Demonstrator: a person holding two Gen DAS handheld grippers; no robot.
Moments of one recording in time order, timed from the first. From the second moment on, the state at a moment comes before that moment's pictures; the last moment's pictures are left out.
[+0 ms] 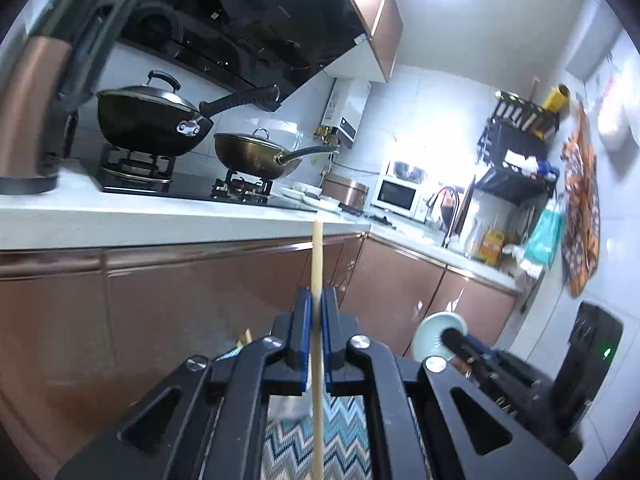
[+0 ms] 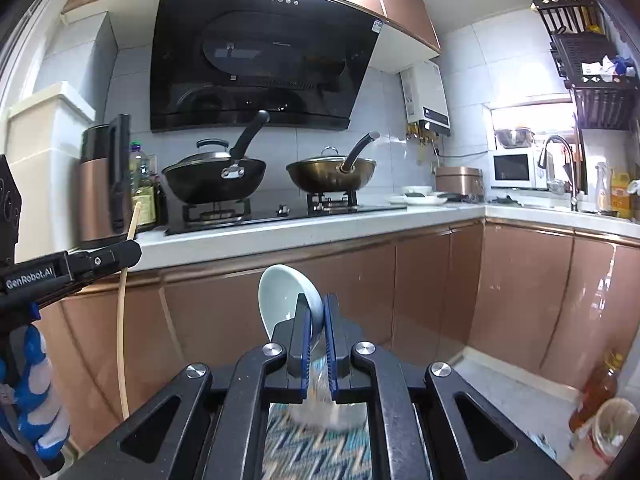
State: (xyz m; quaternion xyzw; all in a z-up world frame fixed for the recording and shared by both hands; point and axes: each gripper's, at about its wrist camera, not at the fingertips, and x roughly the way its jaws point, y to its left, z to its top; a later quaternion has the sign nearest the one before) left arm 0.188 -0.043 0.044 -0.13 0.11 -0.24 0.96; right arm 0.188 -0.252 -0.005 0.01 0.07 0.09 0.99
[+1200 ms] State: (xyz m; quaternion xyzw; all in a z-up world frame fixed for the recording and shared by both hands) left arm 0.355 -0.119 -0.104 -0.12 0.07 -0.09 0.99; right arm 0.329 -0.256 -0.126 -0.02 0.05 -0.02 1.00
